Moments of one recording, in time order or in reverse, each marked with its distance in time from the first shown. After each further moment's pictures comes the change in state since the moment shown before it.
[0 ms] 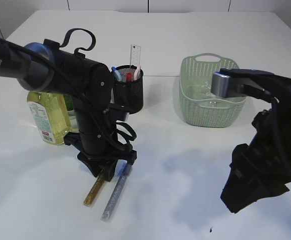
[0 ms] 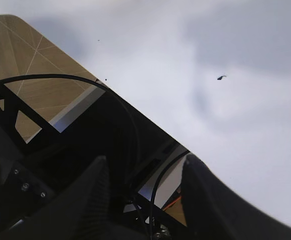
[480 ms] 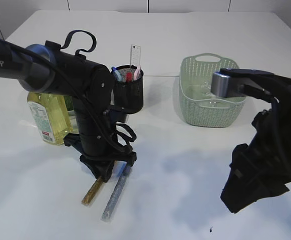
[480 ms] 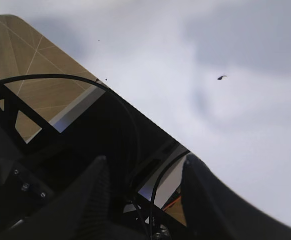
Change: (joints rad) left arm 0.000 0.008 0.000 0.000 0.005 0.005; right arm 0.000 0.000 0.000 0.000 0.000 0.000
